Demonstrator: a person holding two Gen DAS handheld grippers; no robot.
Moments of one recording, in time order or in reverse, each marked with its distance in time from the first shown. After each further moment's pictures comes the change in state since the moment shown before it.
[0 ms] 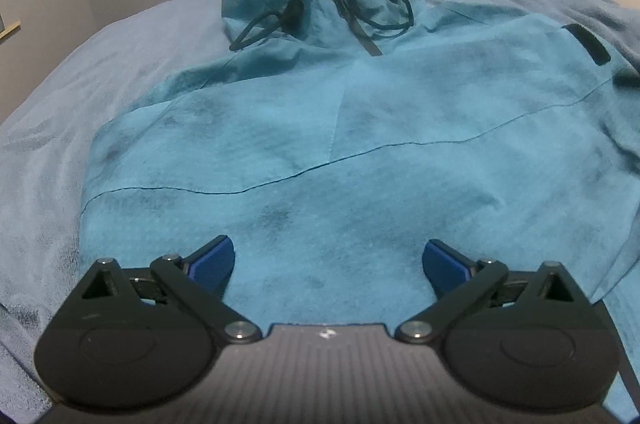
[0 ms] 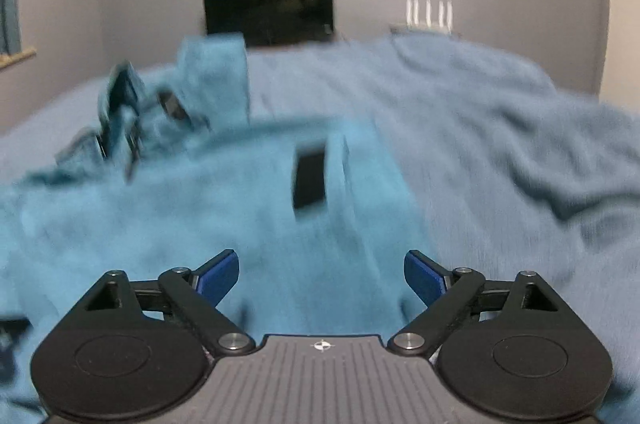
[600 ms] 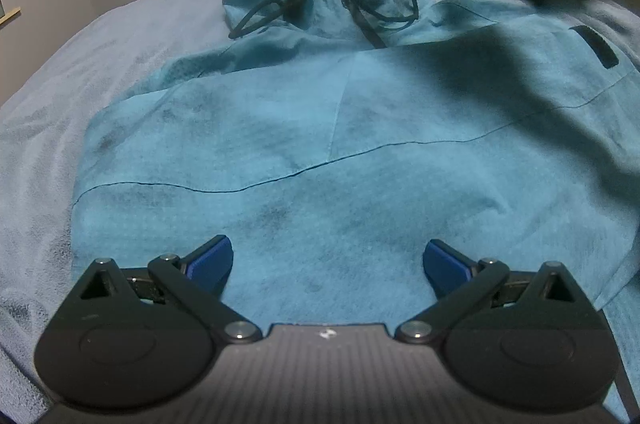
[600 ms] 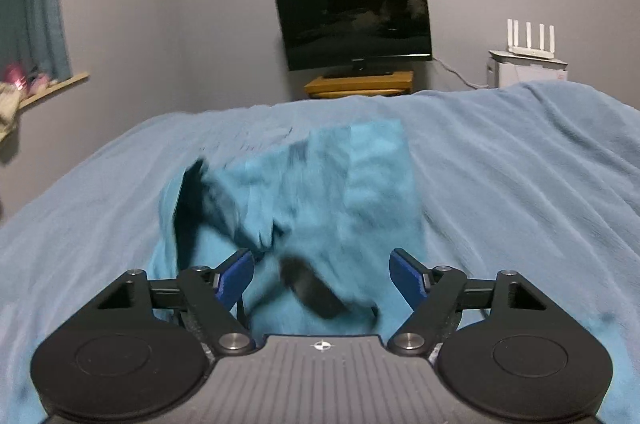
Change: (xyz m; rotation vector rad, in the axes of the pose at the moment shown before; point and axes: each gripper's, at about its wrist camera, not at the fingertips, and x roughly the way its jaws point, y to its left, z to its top) left arm 0.006 0.003 0.003 -0.033 0.030 -0.015; right arm 0.184 0.151 0.168 -0.001 -0.003 0.211
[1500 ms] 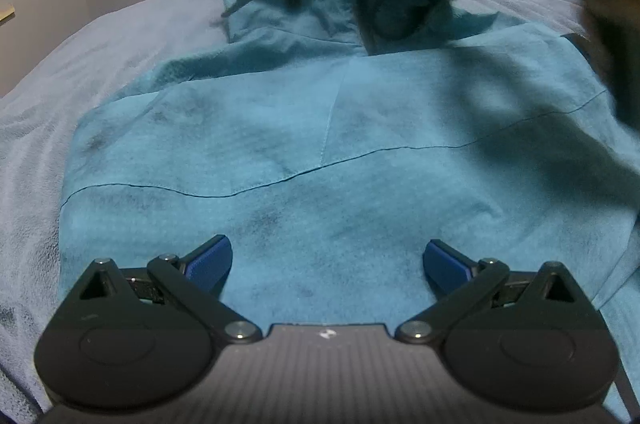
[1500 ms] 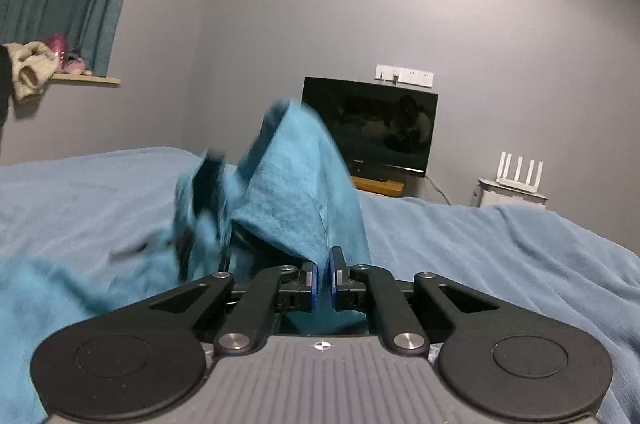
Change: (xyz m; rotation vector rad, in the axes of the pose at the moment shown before) left arm 0.003 0.003 -0.004 -0.003 -0.042 -0.037; right arm -0.098 -0.014 -0.101 -0.290 -0.325 -0.048
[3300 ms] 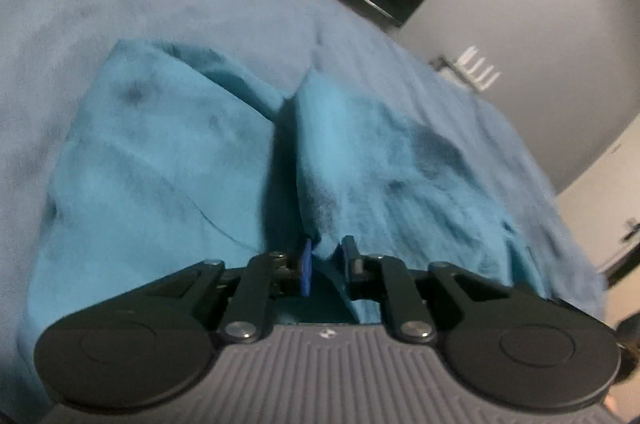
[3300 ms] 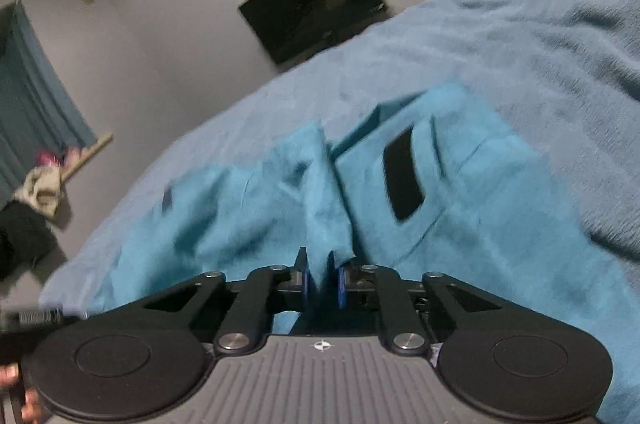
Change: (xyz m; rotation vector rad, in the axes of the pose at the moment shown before) left arm -0.013 0.092 0.029 -0.636 -0.116 -0.329; right arm -0.056 -0.144 -0.103 0.657 0.308 0.171
